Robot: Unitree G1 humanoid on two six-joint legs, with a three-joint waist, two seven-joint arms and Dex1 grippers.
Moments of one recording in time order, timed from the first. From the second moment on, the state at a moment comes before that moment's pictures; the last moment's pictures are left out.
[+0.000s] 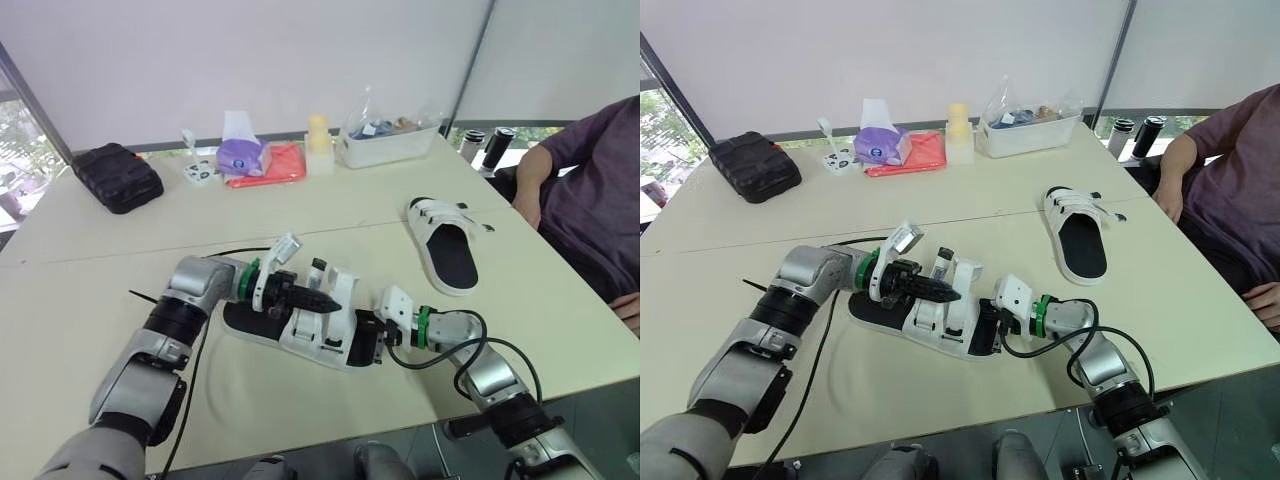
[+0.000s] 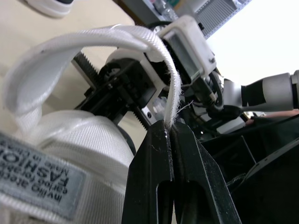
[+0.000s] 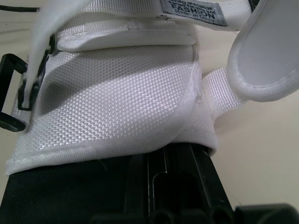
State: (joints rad) left arm -0.83 0.43 -0.28 0.42 -0.52 0.95 -1.48; right arm -0.33 -0.46 0.27 0.17 0.10 -0.07 0.94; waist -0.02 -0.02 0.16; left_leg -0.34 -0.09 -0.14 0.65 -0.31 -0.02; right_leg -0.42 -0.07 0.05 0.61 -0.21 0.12
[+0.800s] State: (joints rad) left arm -0.79 0.39 -0.25 0.38 -0.49 0.85 -1.42; right arm -0.32 -0.46 0.27 0.17 0.10 -0.07 0.93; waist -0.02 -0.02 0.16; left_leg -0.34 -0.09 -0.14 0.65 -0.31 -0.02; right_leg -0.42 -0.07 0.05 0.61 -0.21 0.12
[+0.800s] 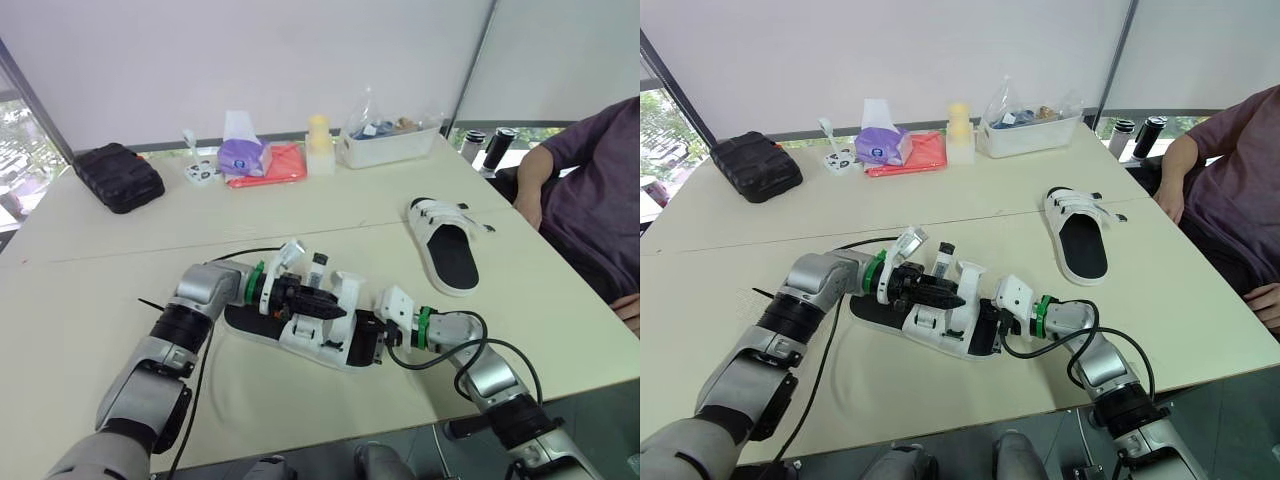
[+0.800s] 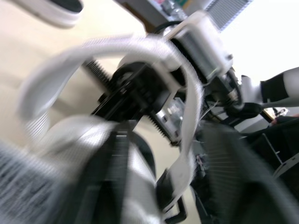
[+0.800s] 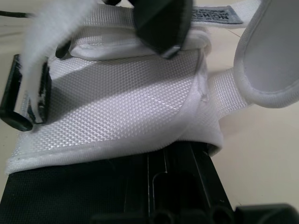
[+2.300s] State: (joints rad) left arm -0.68 0.45 -0.18 0.06 -0.69 1.10 -1.20; right arm -0.33 -0.45 0.27 0.18 0.10 -0.07 0.93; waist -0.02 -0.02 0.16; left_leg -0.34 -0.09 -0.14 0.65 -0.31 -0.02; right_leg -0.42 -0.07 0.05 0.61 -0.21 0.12
